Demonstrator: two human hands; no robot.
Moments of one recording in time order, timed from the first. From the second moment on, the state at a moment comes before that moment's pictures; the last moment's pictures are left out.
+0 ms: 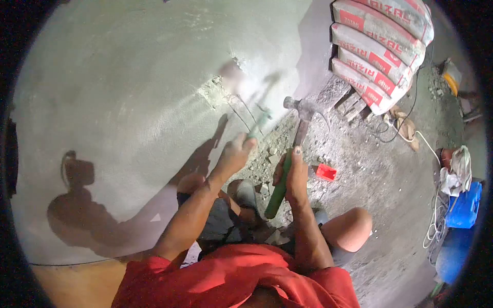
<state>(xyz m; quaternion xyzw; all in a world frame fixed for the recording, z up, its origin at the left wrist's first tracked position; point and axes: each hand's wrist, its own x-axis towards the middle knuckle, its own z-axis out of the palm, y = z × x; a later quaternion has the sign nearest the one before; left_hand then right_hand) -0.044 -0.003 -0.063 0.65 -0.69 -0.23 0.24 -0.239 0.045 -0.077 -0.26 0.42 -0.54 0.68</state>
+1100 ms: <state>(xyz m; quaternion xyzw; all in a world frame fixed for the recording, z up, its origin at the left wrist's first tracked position) -0.048 -0.044 0.010 0.76 -0.50 -0.29 0.31 -0.167 -0.036 -0.068 -0.22 0.37 -0.53 0.73</state>
